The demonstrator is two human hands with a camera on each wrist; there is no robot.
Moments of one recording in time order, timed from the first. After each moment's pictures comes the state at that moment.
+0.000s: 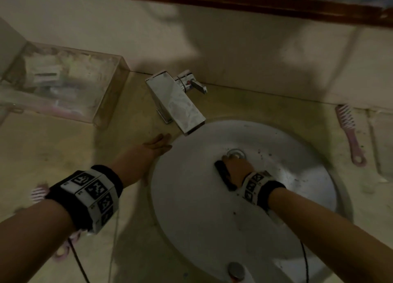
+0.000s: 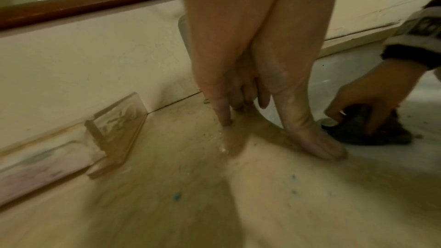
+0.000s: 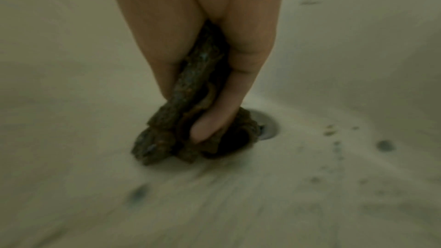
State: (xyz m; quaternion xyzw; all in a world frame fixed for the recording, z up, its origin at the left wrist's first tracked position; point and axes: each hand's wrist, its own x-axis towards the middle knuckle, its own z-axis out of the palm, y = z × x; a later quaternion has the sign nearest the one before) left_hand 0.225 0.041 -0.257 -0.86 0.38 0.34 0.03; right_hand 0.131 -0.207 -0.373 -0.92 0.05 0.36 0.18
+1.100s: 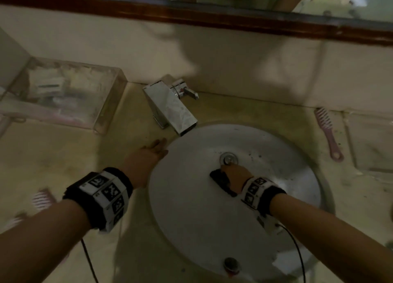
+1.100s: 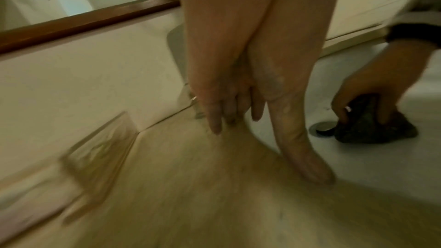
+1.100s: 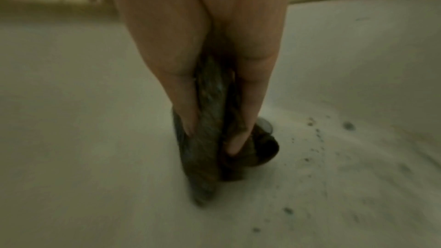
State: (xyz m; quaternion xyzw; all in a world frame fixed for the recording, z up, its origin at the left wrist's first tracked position) left_hand 0.210 0.027 -0.251 -0.87 0.38 0.30 0.11; right_hand 0.107 -0.204 -0.326 -0.90 0.08 0.39 0.19
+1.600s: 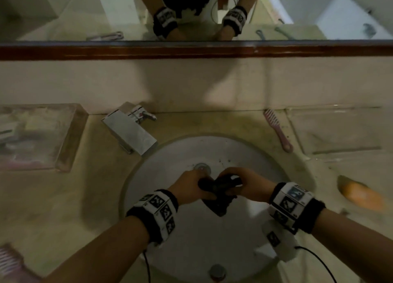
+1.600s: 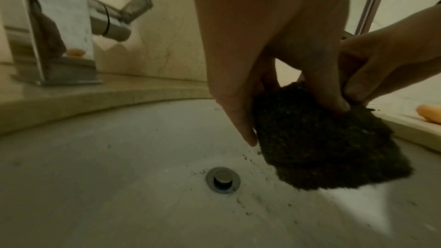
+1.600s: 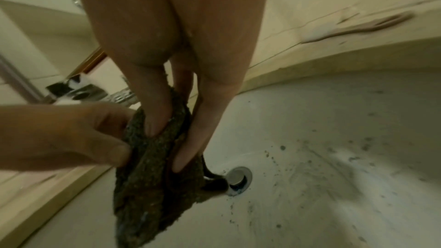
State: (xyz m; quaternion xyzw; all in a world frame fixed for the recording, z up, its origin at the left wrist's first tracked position) left_hand 0.145 -0.105 -0.270 -0.80 0.33 0.44 -0.24; right_hand 0.042 -0.261 -0.241 -0.86 0.17 0.26 0.41
